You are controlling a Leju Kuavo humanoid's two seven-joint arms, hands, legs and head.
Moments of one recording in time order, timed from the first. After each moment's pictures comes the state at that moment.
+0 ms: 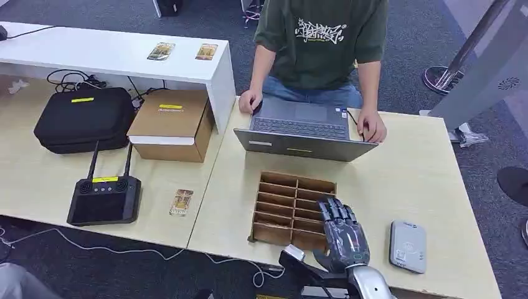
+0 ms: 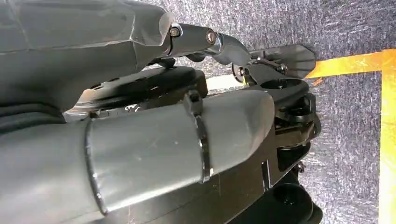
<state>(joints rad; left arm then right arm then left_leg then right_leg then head) -0.09 -0.21 0.29 -0.22 -0.42 0.10 0.12 -0.06 -0.07 0.48 -1.50 1.33 -0.03 0.15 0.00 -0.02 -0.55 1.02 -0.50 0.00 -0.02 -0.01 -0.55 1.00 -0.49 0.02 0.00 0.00</state>
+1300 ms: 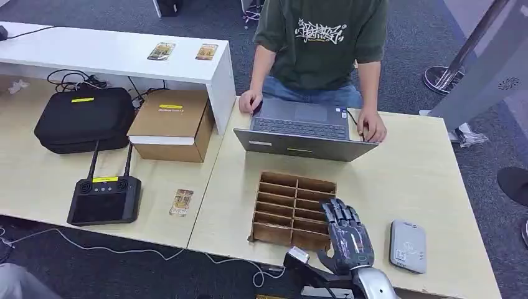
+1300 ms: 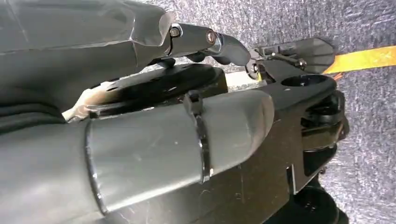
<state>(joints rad) -0.07 -0.20 0.29 -0.22 -0.43 0.08 0.15 -0.06 -0.11 0.48 -1.50 1.31 -0.04 0.13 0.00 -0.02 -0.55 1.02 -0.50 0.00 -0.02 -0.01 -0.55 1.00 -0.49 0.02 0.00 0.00</state>
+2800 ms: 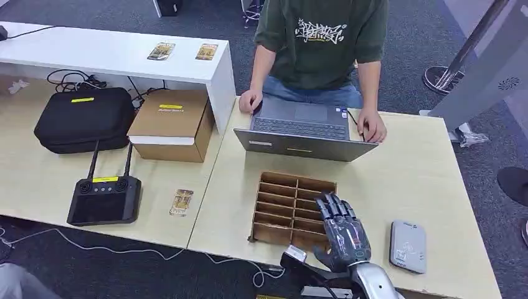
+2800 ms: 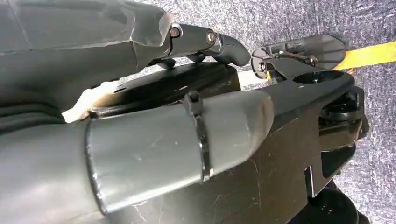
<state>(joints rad) -0.06 -0.19 0.29 -0.22 -0.46 0.06 0.15 -0.09 -0.11 0.50 -1.51 1.28 -0.03 0.10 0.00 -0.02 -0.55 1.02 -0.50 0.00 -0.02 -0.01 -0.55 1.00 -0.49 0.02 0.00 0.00</state>
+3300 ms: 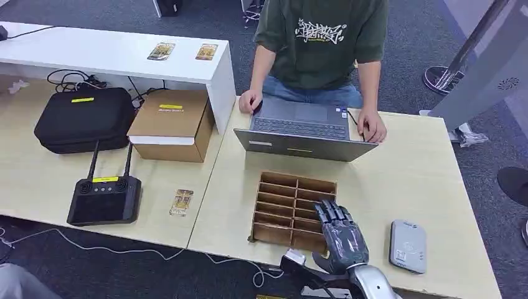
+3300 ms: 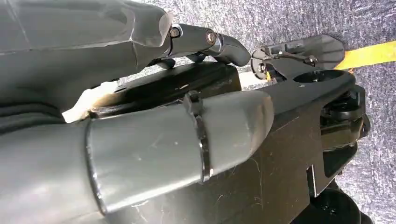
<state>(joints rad) -0.06 -0.19 0.29 -0.22 -0.47 0.06 0.14 -0.08 -0.11 0.51 -1.48 1.27 0.00 0.09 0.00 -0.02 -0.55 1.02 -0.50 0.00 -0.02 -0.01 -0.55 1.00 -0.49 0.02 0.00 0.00</state>
